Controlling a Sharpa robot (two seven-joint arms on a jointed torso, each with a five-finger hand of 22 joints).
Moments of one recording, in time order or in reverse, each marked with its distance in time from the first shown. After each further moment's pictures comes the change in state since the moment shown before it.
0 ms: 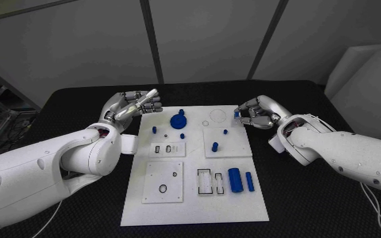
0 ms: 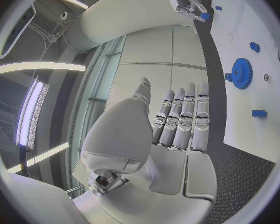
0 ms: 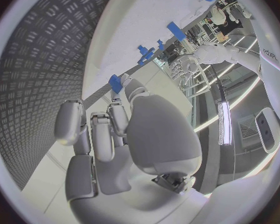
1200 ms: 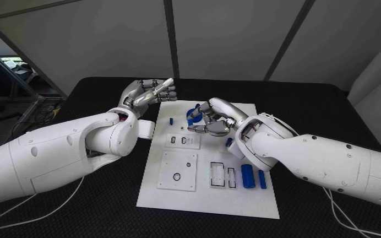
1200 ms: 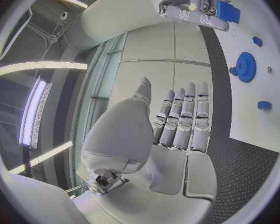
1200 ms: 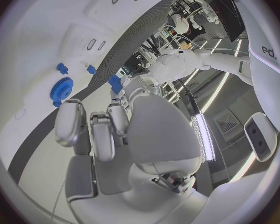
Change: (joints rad) left arm 0.001 0.021 0.000 -0.042 0.008 0.000 -0.003; left_hand 0.005 0.005 0.000 0.000 0.000 0.000 0.000 0.000 0.000 0.000 0.000 0.000 0.000 0.000 0.000 0.000 0.000 0.000 0.000 0.000 0.000 -0.001; right arm 0.018 0.288 -0.019 0.121 -0.114 0.064 -0.112; right_hand -0.007 0.007 0.012 -0.006 0.005 -0.002 -0.002 -0.003 0.000 0.000 0.000 -0.003 -0.007 0.000 0.000 0.000 0.000 0.000 0.004 -0.004 0.000 0.005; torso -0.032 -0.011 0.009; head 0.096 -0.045
